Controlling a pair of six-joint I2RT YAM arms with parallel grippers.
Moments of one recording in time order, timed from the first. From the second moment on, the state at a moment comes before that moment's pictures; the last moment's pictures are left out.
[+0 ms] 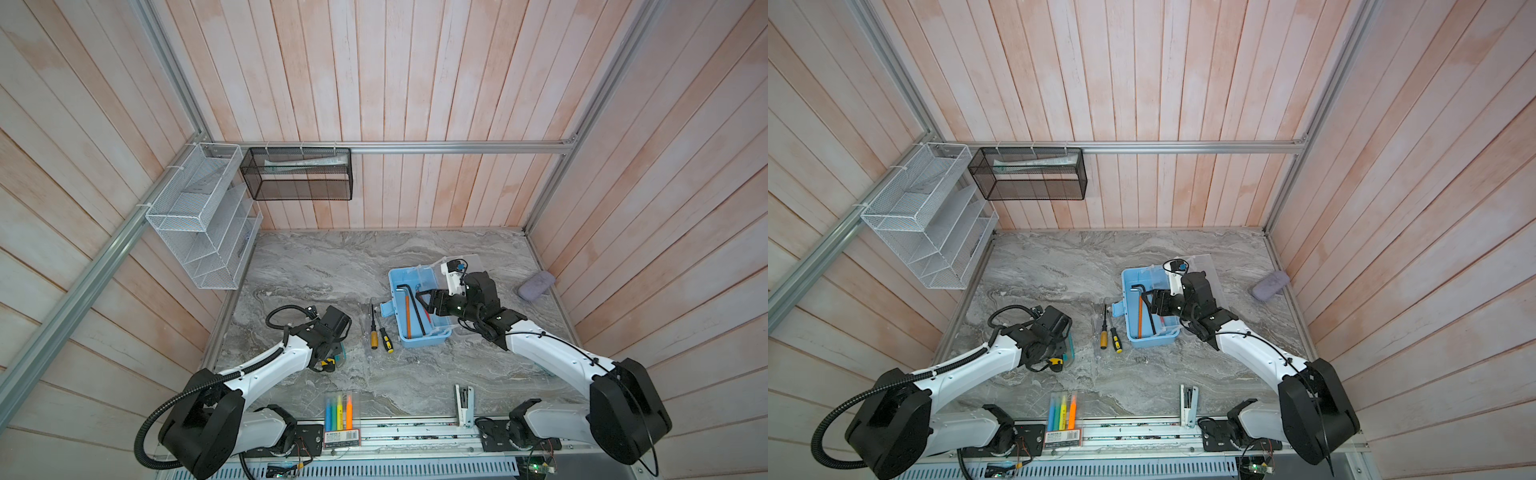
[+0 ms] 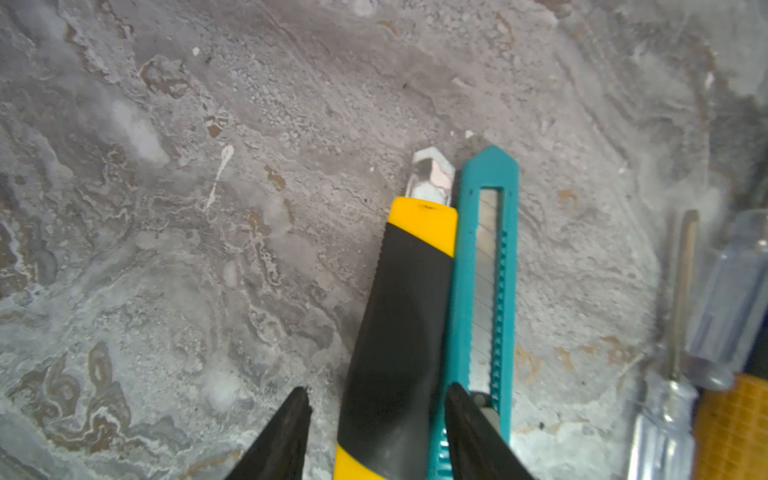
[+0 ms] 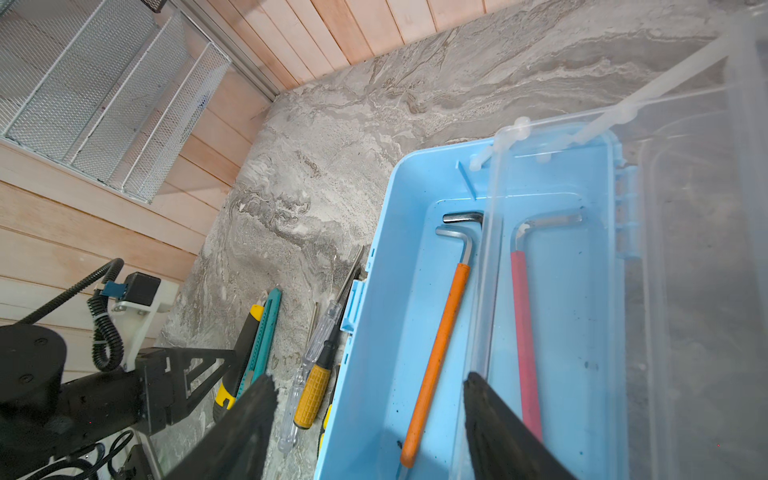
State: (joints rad) left arm -0.54 1.27 0.63 -0.61 -0.31 -0.85; right arm 0.51 1.30 0.74 0.06 -0.31 0.52
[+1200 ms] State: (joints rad) left arm -0.51 1.37 0.62 -0.53 -0.27 -0.80; right arm 0.51 1.30 0.73 0.07 -0.31 0.52
